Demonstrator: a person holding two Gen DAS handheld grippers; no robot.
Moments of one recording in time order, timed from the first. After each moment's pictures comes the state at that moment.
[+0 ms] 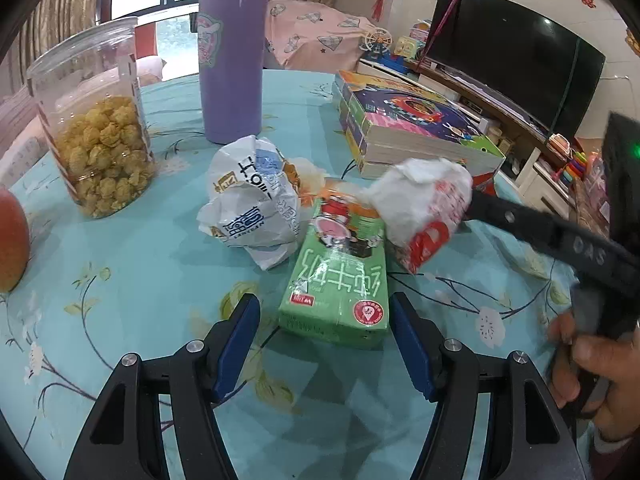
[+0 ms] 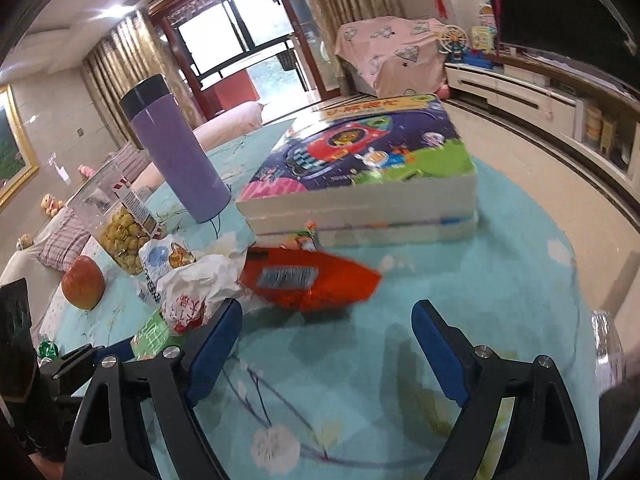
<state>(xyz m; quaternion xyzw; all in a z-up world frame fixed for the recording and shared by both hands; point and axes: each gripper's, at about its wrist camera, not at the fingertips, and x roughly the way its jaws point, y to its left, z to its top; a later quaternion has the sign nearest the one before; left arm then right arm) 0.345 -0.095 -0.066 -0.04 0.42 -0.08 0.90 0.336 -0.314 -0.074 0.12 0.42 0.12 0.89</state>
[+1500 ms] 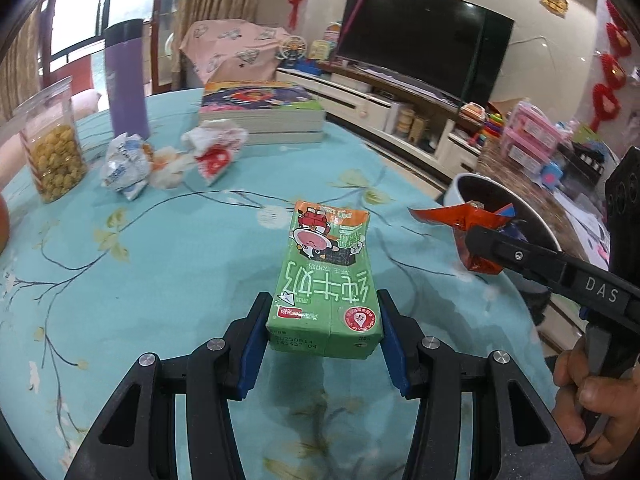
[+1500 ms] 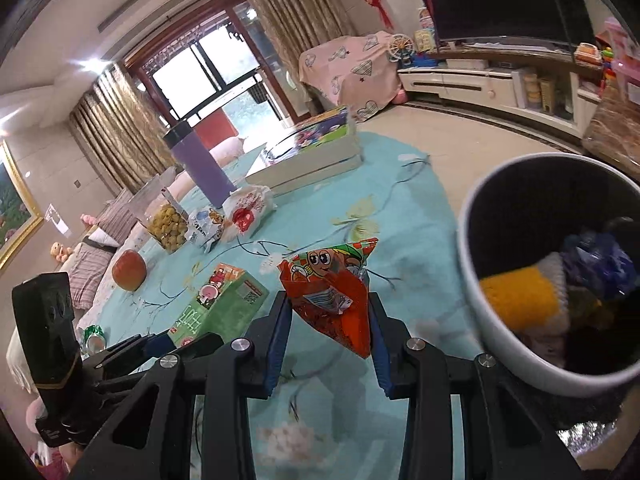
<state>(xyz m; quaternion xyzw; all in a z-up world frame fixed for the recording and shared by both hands) 0.192 -0.170 -0.028 -0.01 0.39 -0.20 0.90 0.134 -0.386 -0.029 0.20 0.38 0.06 0.90</state>
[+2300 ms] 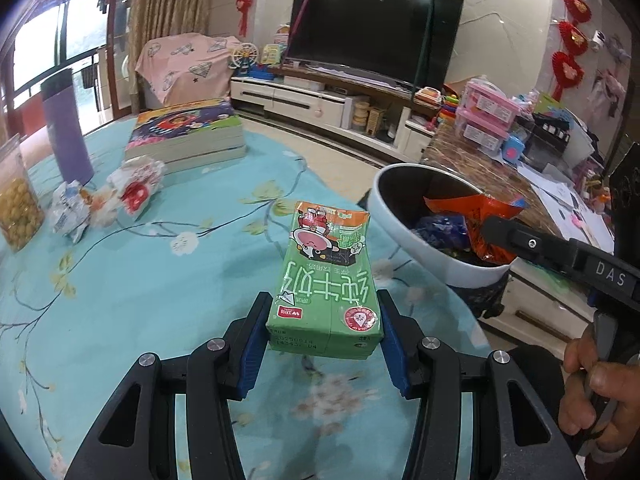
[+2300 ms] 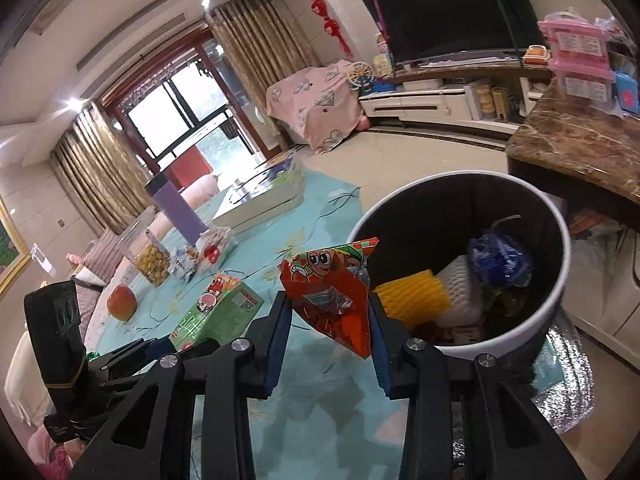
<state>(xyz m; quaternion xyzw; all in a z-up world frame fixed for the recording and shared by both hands) 0.176 -0.234 -0.010 0.03 0.38 -0.26 0.89 0.076 -0.450 -0.004 0.23 0.34 0.00 0.91</state>
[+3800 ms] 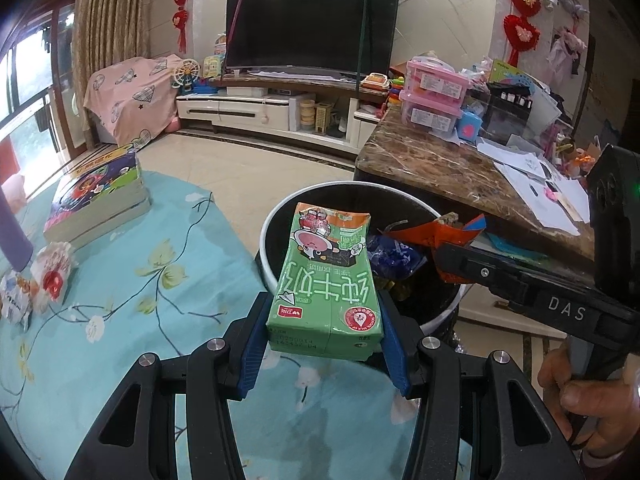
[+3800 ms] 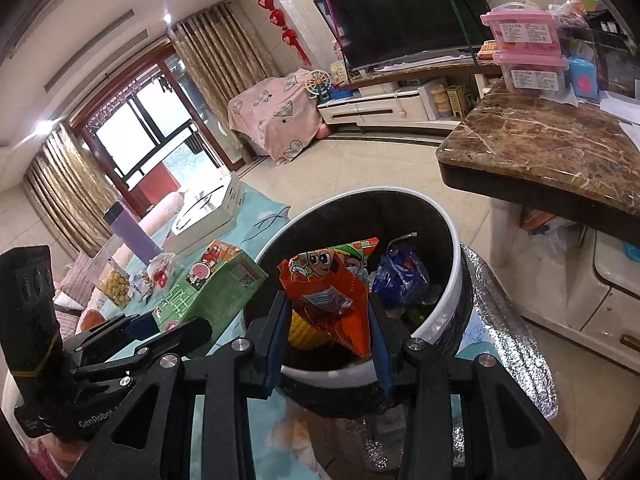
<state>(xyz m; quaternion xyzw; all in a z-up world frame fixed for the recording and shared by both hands) 0.201 -0.331 -0.003 0.09 0.36 -0.32 0.87 0.058 -0.520 -0.007 0.24 0.34 -0.06 0.91</state>
